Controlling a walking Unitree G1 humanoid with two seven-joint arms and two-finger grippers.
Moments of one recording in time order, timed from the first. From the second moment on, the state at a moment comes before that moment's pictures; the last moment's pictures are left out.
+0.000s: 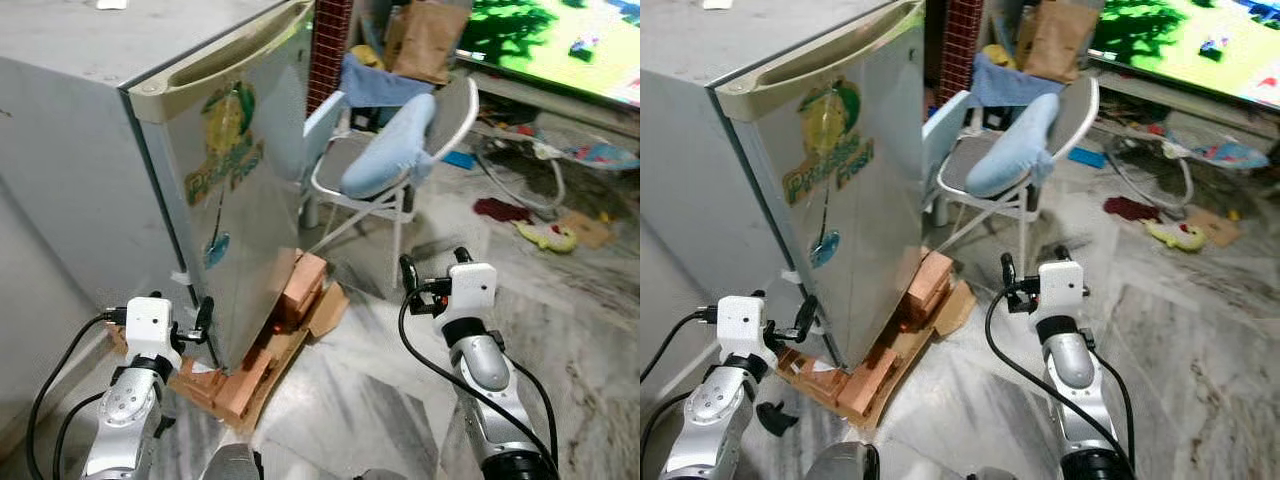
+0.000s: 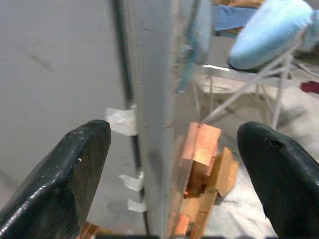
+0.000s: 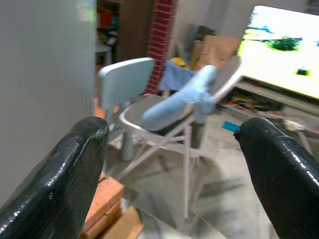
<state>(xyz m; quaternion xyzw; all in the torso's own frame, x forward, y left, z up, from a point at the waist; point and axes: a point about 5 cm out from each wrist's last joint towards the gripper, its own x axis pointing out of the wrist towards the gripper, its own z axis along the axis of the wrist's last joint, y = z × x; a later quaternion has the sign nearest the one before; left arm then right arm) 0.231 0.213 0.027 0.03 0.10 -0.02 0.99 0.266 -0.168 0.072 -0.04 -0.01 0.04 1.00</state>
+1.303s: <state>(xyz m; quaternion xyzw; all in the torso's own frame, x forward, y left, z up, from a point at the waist) 0.283 0.245 0.059 0.05 0.06 0.06 1.00 0.254 -0.180 0.063 -0.06 0.02 0.03 1.00</state>
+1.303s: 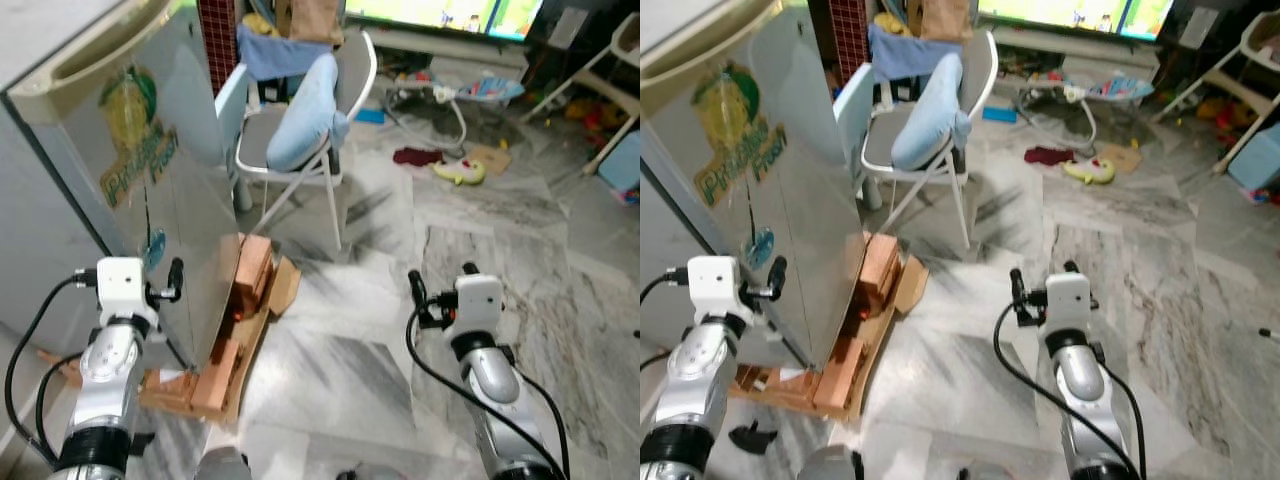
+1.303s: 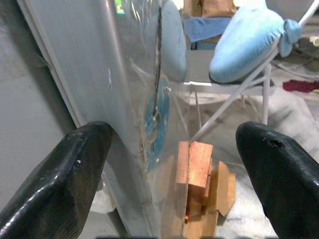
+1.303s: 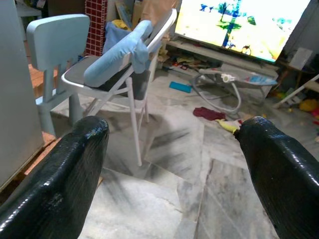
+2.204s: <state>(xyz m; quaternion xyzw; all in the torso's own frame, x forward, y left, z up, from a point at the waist) 0.297 0.251 0.069 0.07 0.05 0.01 1.00 0.251 -0.181 0.064 -0.07 0.03 0.03 1.00</state>
